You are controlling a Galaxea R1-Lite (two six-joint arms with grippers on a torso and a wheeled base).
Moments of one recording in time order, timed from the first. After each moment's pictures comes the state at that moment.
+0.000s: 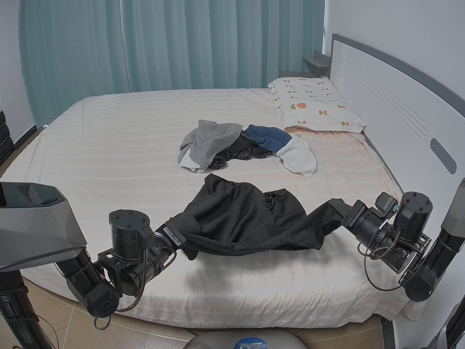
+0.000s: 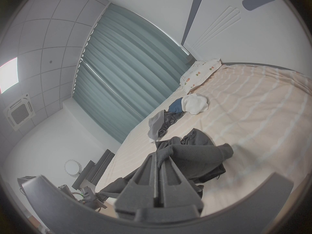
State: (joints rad) left arm -0.52 2.05 -0.44 -1.25 0.26 -0.92; right arm 0.43 1.94 -0.31 -1.55 -0.04 0.78
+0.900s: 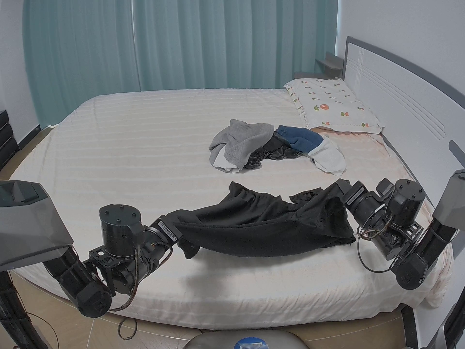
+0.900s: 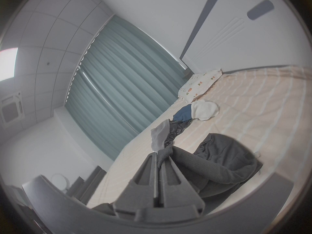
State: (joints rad) left arm -0.52 1.98 -0.43 -1.24 0.25 -0.92; right arm 0.40 2.00 -0.45 -1.55 -0.21 0.76
